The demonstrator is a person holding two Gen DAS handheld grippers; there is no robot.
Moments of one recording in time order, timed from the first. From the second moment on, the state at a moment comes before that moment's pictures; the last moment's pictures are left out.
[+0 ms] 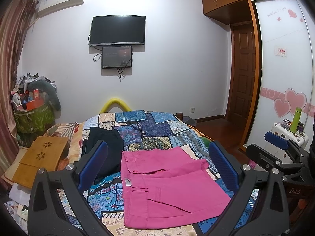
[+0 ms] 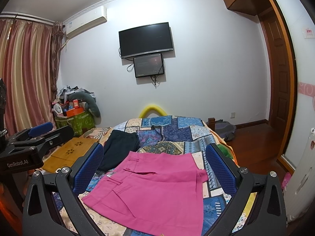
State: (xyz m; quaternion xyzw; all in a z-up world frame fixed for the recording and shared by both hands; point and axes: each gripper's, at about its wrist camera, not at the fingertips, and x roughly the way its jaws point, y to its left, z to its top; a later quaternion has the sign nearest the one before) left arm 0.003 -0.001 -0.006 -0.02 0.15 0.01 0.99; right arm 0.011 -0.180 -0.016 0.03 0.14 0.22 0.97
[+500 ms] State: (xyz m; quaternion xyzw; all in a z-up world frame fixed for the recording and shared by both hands) left arm 0.004 -0.001 -0.006 -0.02 0.15 0.01 0.99; right arm 0.011 -0.183 -0.015 0.03 0.14 0.21 0.97
